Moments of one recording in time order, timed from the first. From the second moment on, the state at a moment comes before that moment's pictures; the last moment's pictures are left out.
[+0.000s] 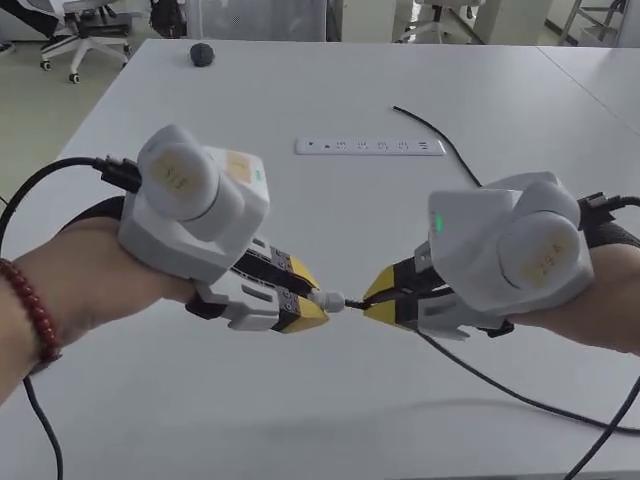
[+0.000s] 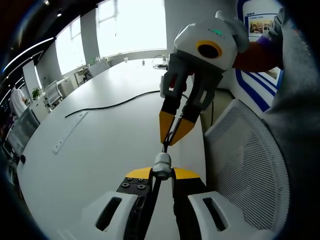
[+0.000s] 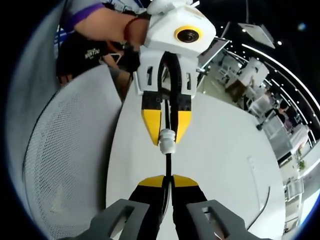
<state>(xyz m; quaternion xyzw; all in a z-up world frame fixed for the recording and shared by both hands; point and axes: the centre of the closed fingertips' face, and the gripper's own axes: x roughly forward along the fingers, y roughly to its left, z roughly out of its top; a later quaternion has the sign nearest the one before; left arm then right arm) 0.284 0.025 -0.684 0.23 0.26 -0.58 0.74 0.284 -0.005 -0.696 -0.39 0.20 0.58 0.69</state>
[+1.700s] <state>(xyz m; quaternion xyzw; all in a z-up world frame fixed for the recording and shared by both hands) 0.287 0.038 -0.688 0.23 0.27 -0.56 0.75 0.341 -0.109 -0.721 -0.35 0.30 0.46 0.76</state>
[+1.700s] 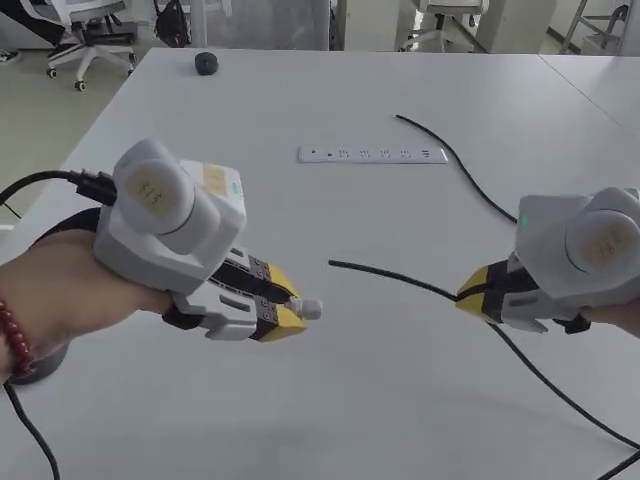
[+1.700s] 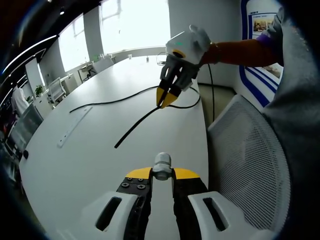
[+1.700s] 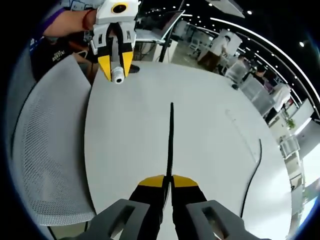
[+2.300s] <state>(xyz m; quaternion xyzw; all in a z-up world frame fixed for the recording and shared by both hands) 0.309 0.018 -0.696 0.23 0.27 -0.56 0.75 0.418 -0.124 -0.735 -0.28 0.34 0.38 0.82</state>
